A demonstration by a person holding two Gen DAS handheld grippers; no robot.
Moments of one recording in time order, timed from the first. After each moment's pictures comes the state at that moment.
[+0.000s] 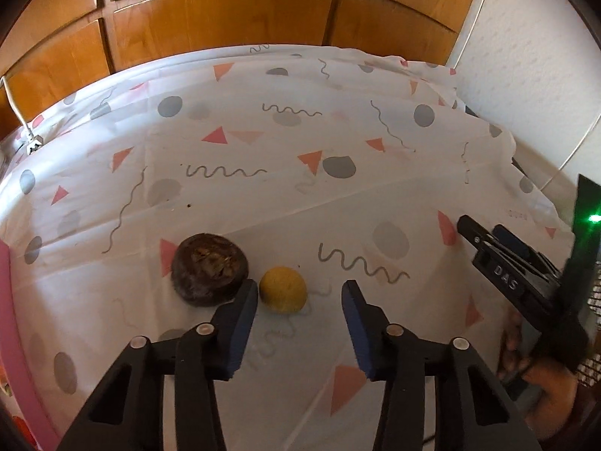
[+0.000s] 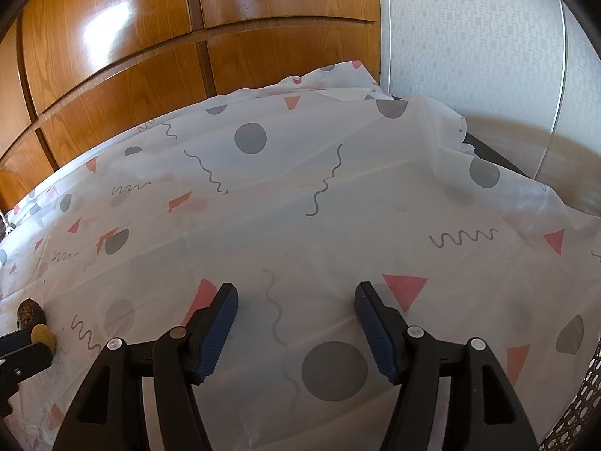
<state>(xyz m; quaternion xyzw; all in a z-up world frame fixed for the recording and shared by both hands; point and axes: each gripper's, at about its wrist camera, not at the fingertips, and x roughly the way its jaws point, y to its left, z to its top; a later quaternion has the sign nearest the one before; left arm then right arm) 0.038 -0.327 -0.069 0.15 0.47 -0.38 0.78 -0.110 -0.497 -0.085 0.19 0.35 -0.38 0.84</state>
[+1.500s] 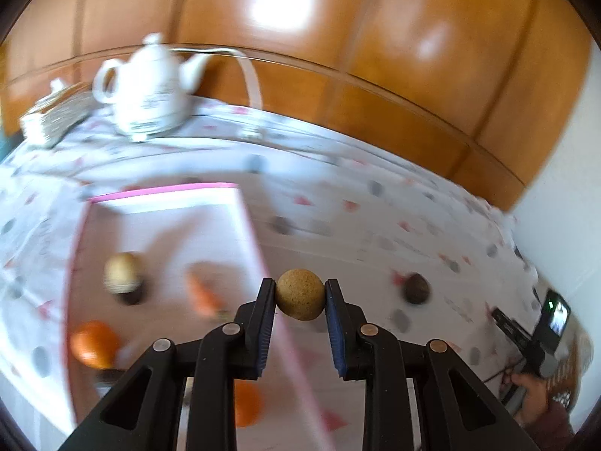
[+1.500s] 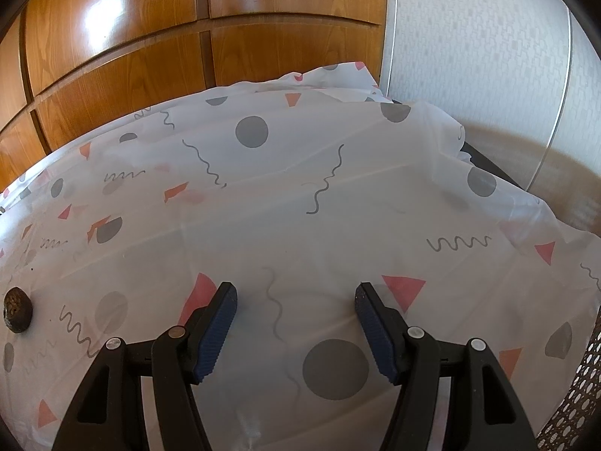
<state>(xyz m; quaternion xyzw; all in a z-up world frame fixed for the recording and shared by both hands) 0.077 -0.064 0.003 -0.05 0.41 -0.23 0.88 -0.101 -0.493 -0.087 0.16 0.37 -0.40 0.83</state>
